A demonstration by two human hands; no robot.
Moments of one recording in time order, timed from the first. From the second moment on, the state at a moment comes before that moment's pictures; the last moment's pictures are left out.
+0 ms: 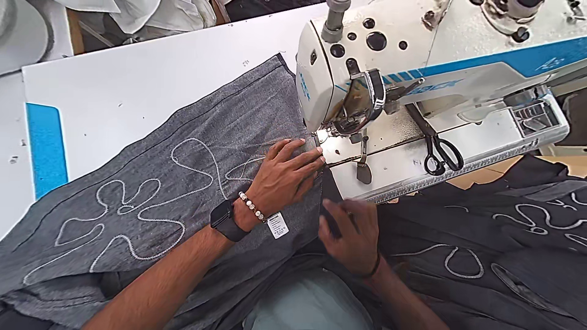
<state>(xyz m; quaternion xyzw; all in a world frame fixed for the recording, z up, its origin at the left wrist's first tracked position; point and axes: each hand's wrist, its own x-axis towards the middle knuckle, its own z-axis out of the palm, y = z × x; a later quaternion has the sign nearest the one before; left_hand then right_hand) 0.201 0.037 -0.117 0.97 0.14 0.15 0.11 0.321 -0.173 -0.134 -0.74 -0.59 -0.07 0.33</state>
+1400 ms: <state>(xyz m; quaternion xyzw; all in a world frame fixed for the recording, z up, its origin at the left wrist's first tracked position) 0.206 0.072 -0.113 0.97 0.13 0.16 0.09 0.365 -0.086 -0.091 -0.80 -0.58 0.06 0.13</state>
